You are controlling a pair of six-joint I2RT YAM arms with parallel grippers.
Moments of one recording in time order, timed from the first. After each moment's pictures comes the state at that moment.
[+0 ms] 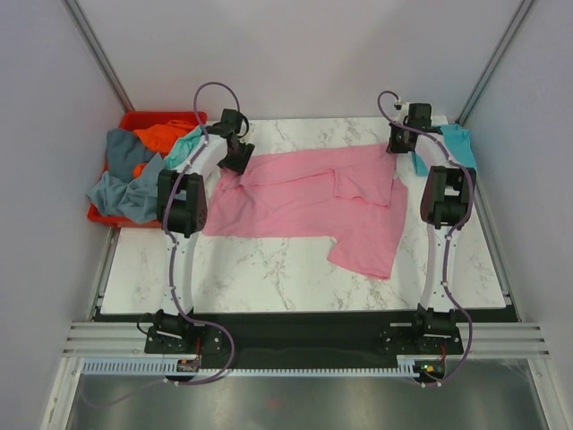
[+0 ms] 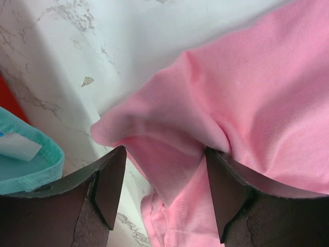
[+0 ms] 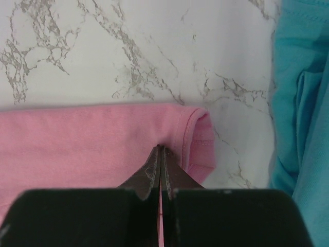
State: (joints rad) left arm -0.21 2.42 2.09 -0.75 -0.12 0.22; right arm -0.07 2.52 2.14 -0.43 -0.21 -0.03
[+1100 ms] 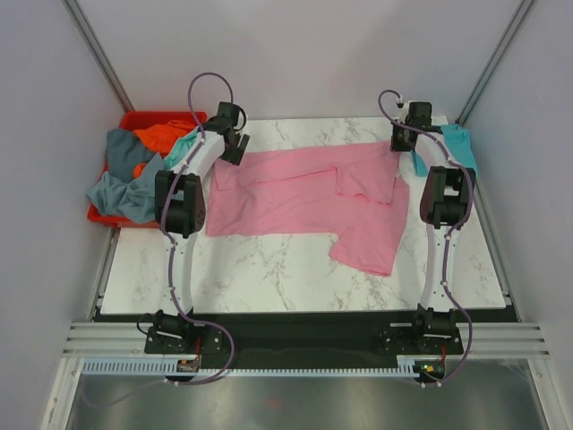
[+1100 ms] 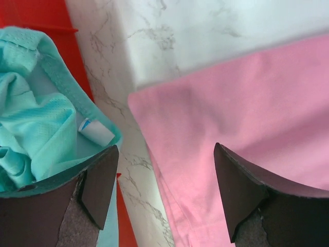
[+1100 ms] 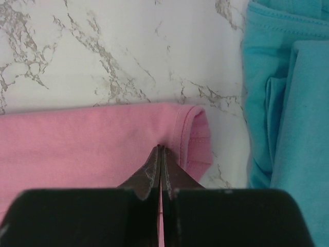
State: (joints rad) left arm -0.19 2.41 2.13 -0.70 -0.30 0.22; right arm -0.07 2.53 2.18 -0.43 -0.13 -0.03
